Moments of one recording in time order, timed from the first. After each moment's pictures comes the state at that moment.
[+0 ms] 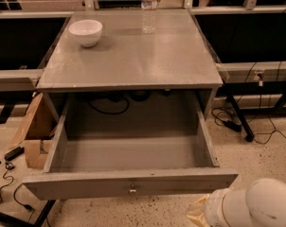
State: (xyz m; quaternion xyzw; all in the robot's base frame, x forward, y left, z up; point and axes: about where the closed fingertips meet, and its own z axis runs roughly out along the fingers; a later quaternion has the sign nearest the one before) arm 0.325 -0.149 0.618 -0.46 0.85 0.13 0.21
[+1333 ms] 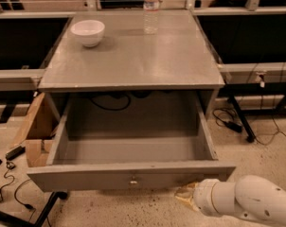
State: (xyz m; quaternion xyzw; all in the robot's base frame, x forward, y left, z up) arm 0.399 -0.132 0.556 -0.43 0.83 0.17 0.31
